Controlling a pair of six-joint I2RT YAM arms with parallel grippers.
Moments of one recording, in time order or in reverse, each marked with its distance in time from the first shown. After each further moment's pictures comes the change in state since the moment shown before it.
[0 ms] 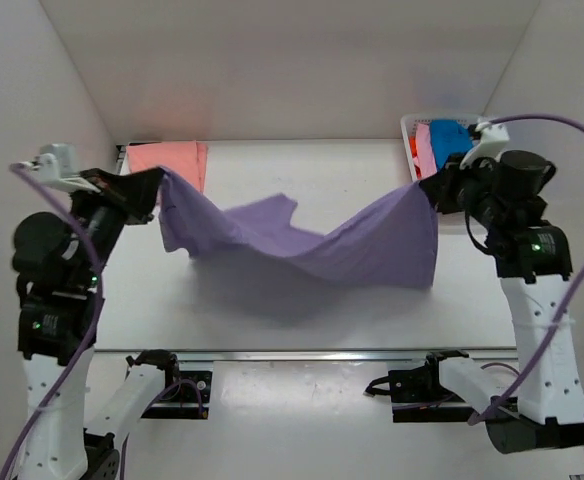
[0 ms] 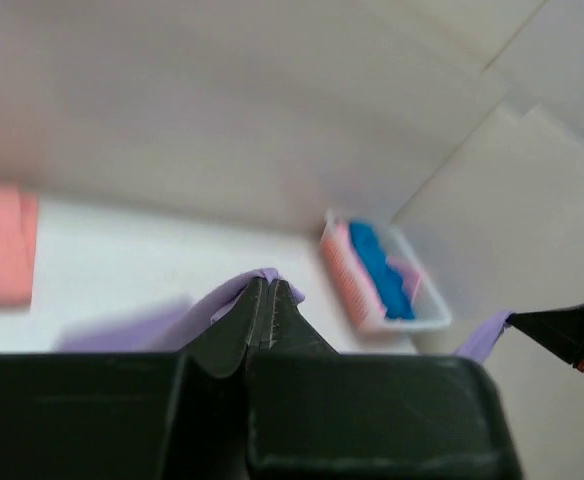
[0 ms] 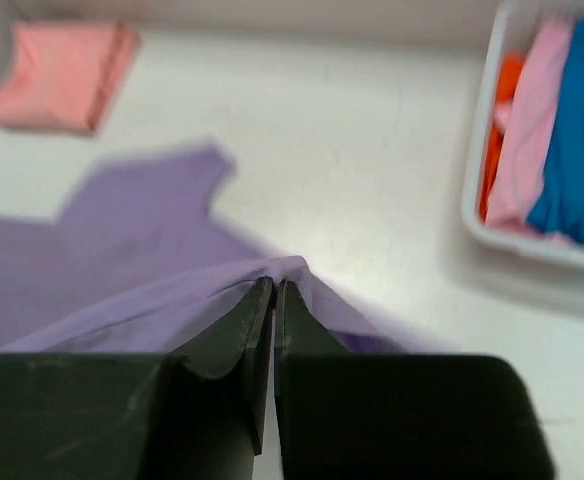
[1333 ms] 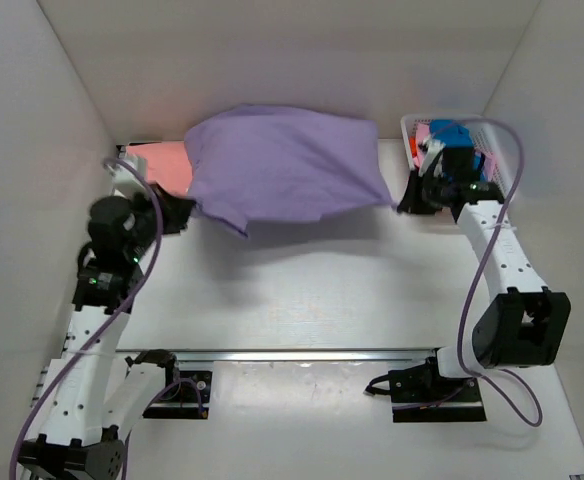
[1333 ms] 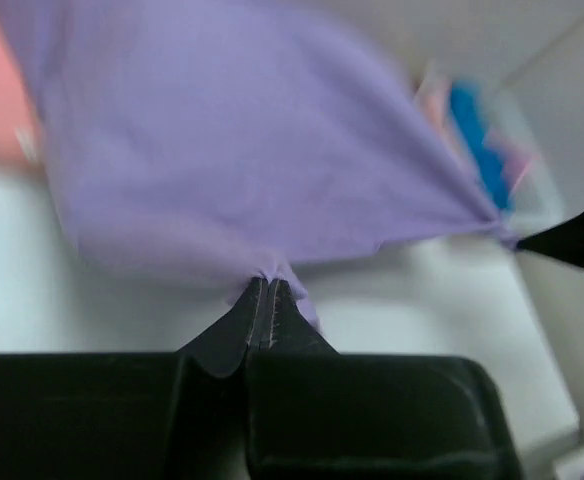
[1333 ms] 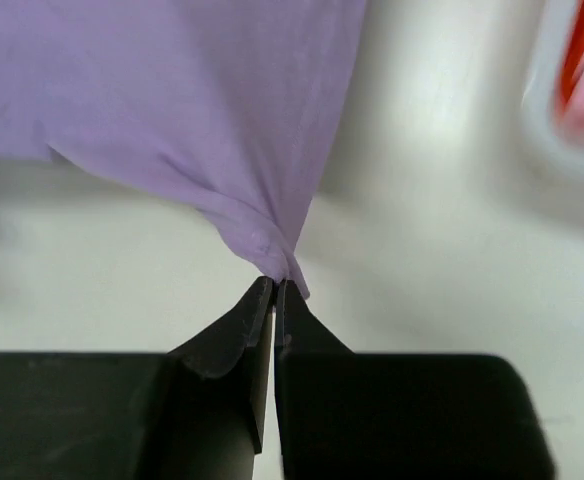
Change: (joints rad) left arm 0.047 0.056 -0.319 0.130 0.097 0.091; right arm -0.067 0.408 -0.090 0.098 -0.069 -0.066
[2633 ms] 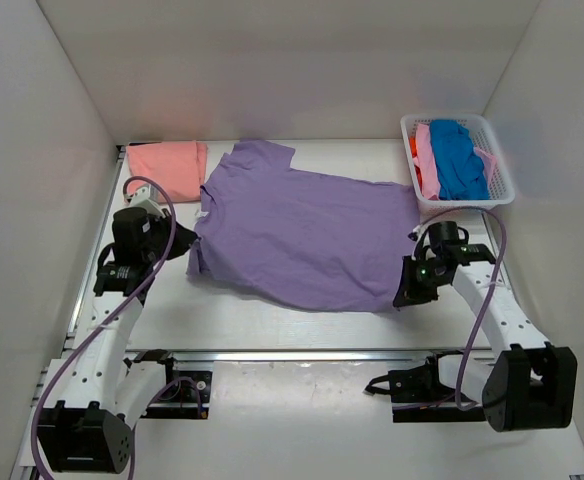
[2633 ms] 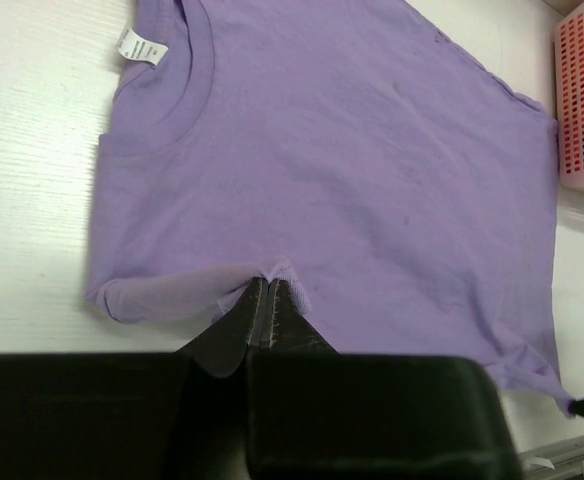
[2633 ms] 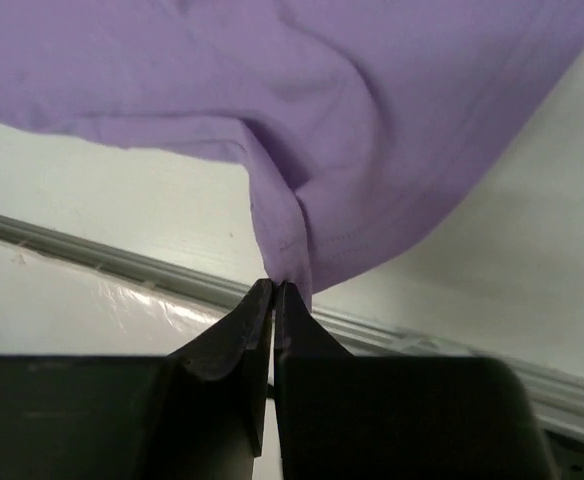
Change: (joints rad) left arm 0.085 0.071 -0.286 -0.007 0.008 -0.028; right arm 0.041 -0.300 -0.547 -0.266 -0.025 0.112
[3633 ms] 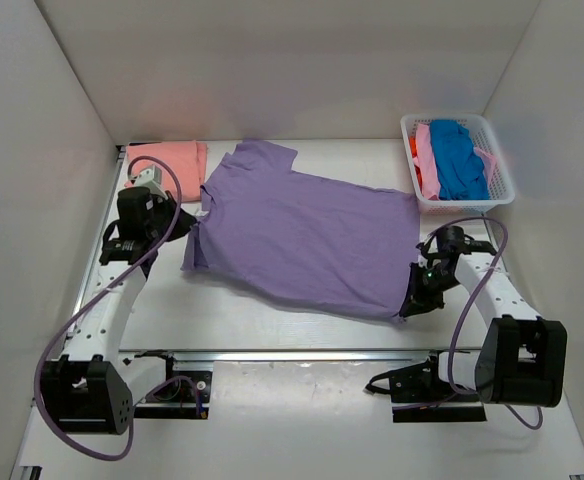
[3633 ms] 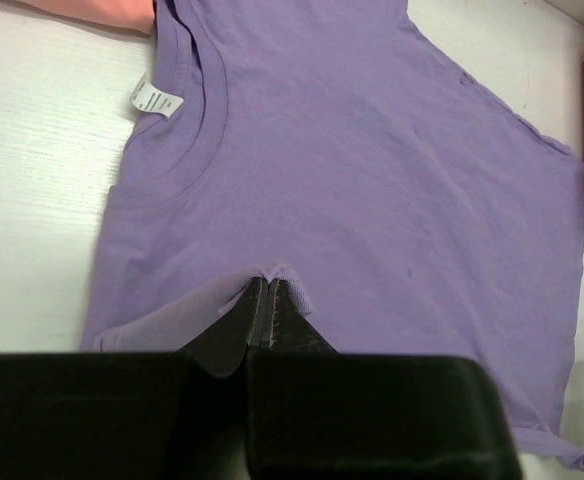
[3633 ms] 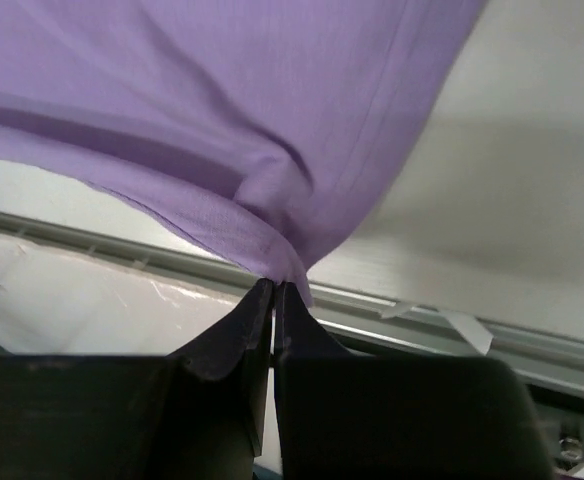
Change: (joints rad) left arm 0.020 0.192 0.095 0.078 -0.016 0.047; right arm -0.111 0.098 -0.047 -0.077 -0.023 -0.032
